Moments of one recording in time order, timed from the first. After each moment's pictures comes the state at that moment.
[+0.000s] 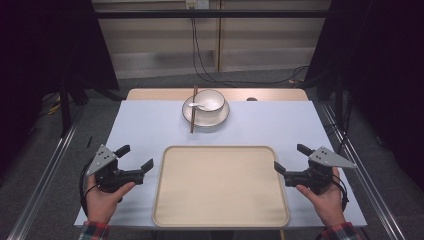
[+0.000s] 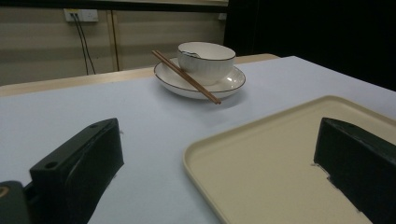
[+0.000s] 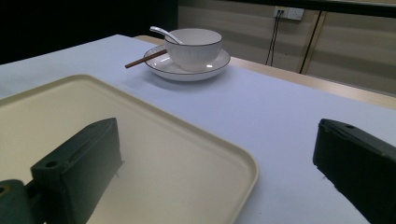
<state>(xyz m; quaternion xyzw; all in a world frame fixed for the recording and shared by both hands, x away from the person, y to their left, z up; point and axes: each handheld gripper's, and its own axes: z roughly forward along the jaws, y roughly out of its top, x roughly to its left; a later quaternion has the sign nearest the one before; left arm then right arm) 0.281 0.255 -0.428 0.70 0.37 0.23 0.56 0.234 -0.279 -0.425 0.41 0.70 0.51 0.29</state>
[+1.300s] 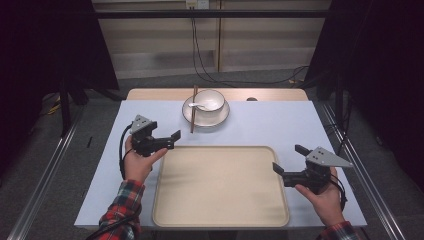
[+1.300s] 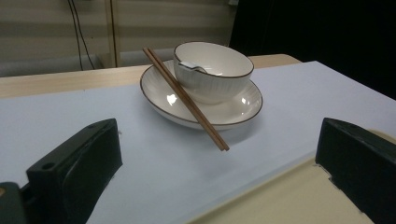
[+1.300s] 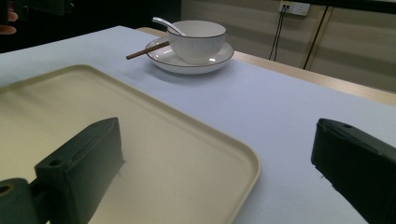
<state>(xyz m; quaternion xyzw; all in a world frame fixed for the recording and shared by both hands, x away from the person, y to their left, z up) 0.375 0.179 -0.428 0.71 0.42 0.20 0.54 0.238 -0.277 -0.430 0.40 0.71 0.50 0.29</state>
